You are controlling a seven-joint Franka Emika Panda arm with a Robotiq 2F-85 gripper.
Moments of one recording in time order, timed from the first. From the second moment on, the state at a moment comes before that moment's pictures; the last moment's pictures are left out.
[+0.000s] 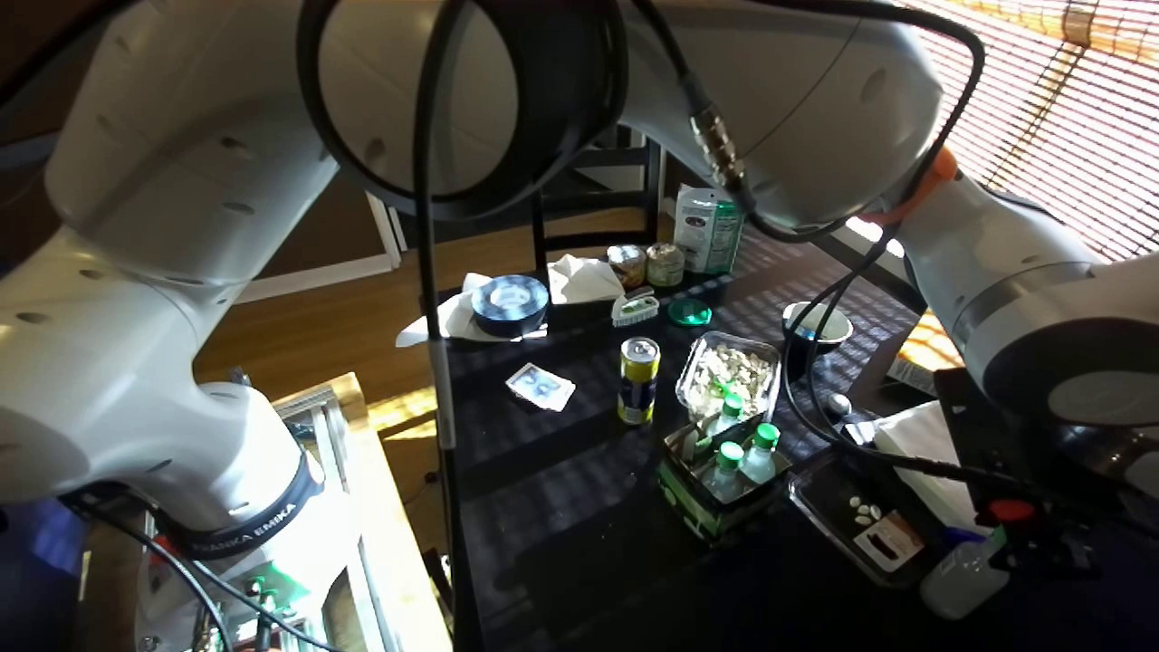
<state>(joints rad) -0.43 0.85 -0.24 -1.35 0.21 2.24 0.14</state>
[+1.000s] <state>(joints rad) -0.42 0.85 -0.25 -1.35 0.18 2.24 0.18</state>
